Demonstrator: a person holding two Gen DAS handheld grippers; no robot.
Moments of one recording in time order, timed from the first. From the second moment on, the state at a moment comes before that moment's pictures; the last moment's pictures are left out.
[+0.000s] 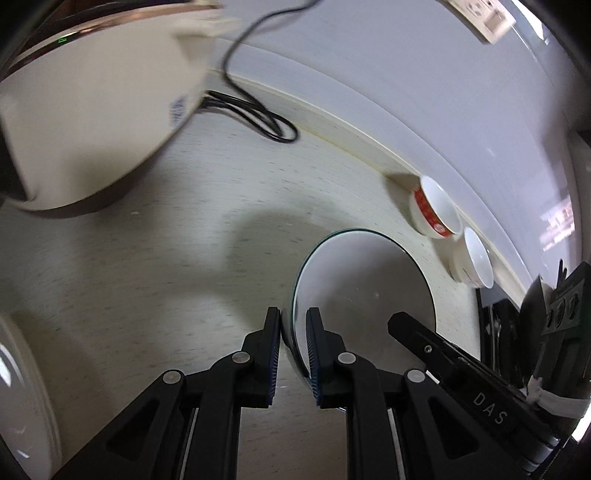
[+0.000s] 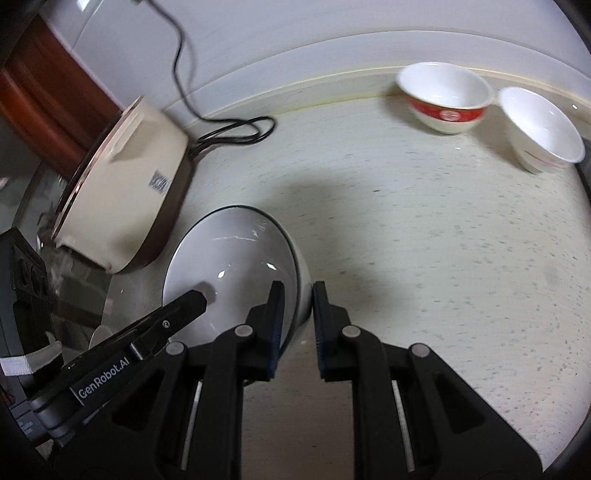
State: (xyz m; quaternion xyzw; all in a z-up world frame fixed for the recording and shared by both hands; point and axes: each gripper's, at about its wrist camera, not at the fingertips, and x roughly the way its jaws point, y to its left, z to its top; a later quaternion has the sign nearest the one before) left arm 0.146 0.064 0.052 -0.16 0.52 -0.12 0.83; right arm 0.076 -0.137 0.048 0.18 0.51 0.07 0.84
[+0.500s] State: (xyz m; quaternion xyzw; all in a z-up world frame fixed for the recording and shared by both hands) left arm 0.133 0.136 0.042 -0.22 0.51 -0.04 0.83; right arm 0.092 -0.064 0.039 0.13 0.53 0.13 0.83
